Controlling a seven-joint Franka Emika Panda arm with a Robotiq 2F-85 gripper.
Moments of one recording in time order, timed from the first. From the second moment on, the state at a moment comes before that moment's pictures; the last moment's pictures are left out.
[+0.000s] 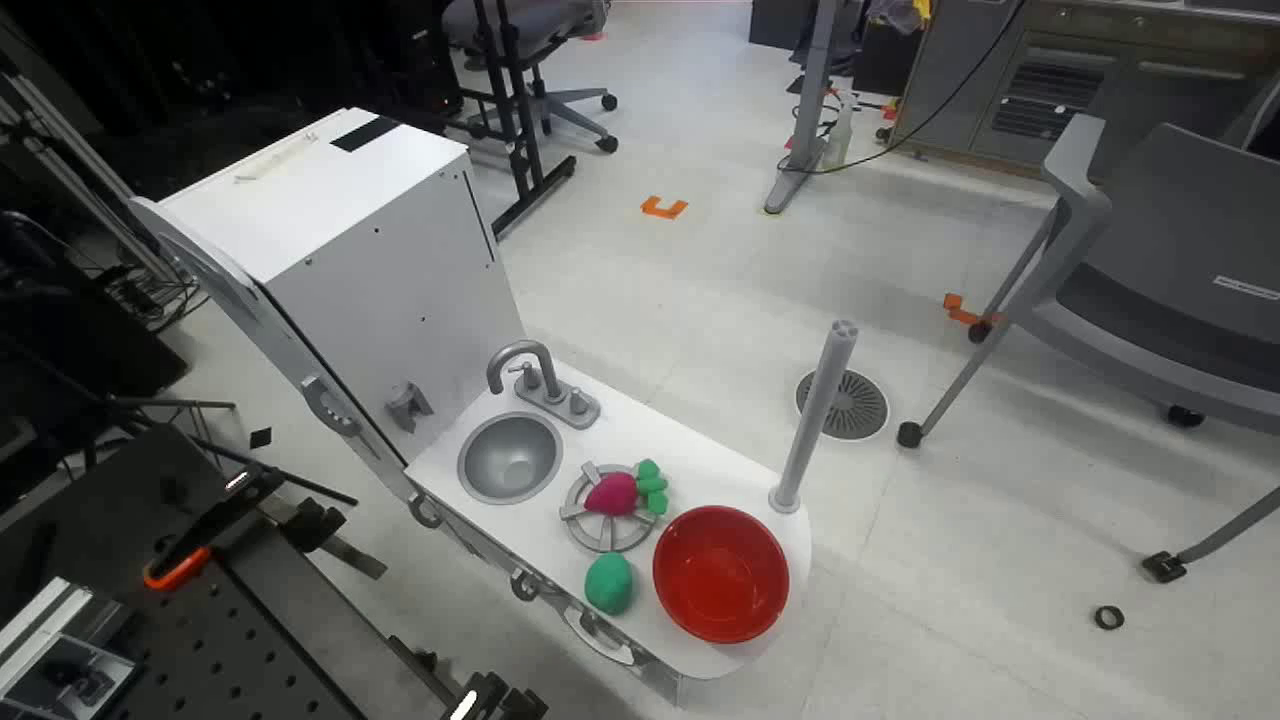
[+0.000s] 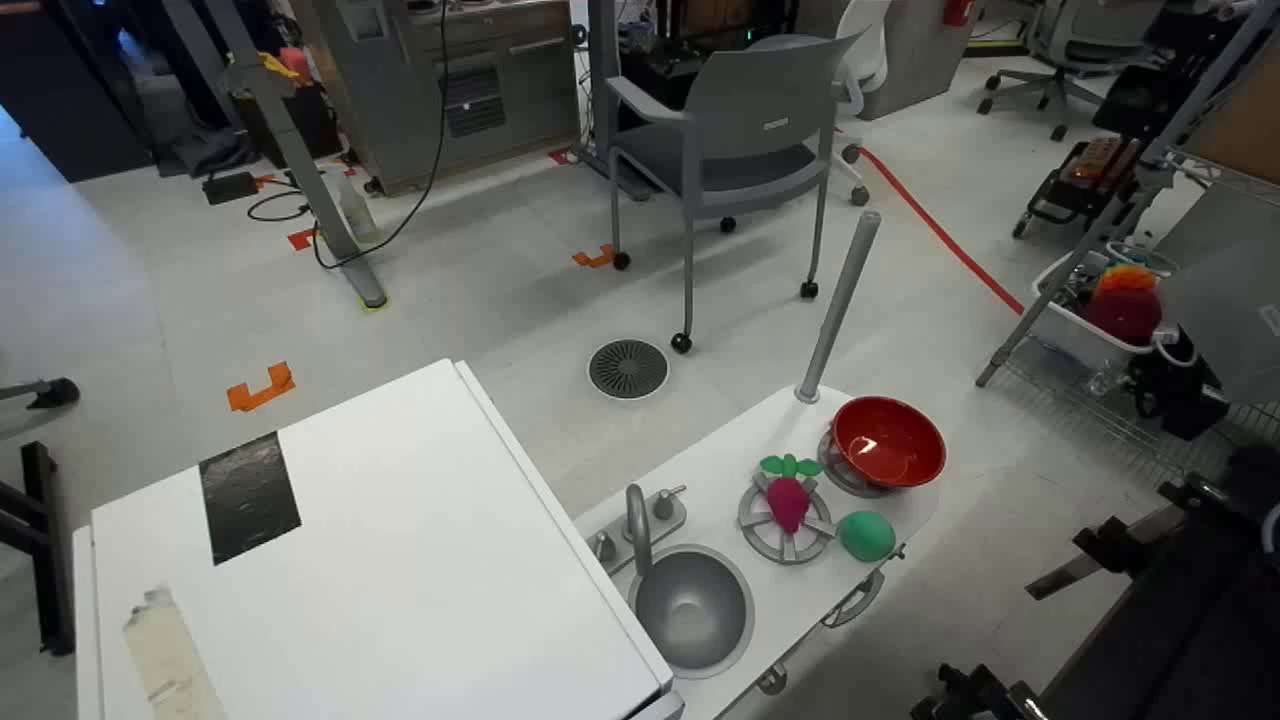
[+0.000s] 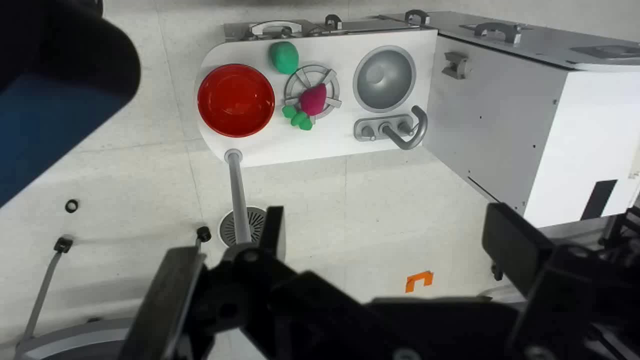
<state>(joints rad) -0.01 -0.36 -0.35 -2.23 0.14 1.97 -0.44</state>
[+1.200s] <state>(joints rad) -0.01 -0.06 -0.15 -2.24 0.14 2.12 -0.19</state>
